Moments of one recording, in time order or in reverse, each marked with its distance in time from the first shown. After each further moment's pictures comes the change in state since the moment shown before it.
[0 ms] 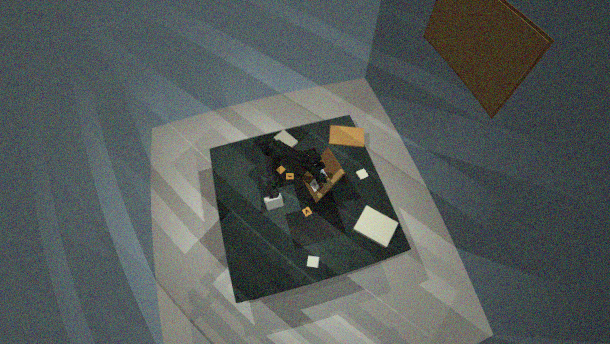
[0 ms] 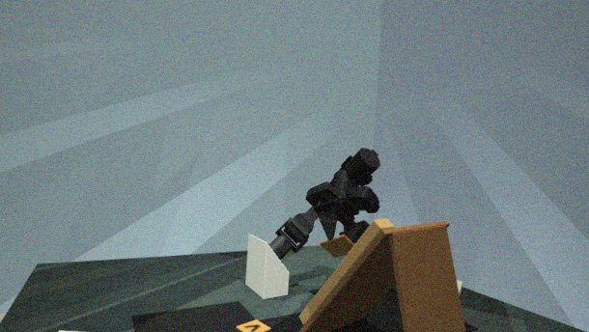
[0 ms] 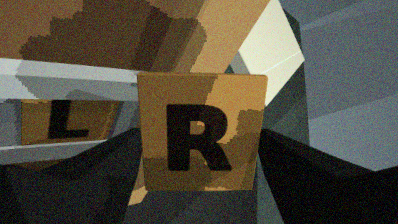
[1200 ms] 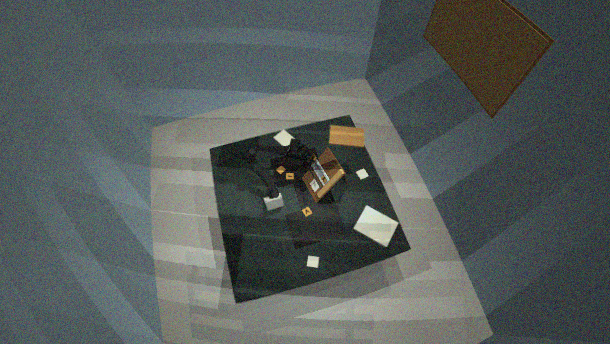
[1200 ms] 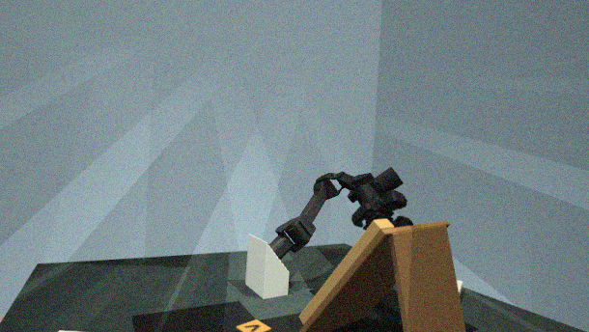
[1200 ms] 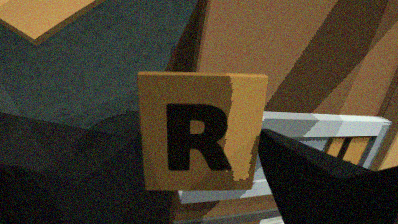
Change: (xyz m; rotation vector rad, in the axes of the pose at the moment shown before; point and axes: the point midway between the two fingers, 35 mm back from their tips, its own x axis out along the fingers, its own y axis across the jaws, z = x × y) arm -0.095 0.170 0.033 0.259 -0.349 0.294
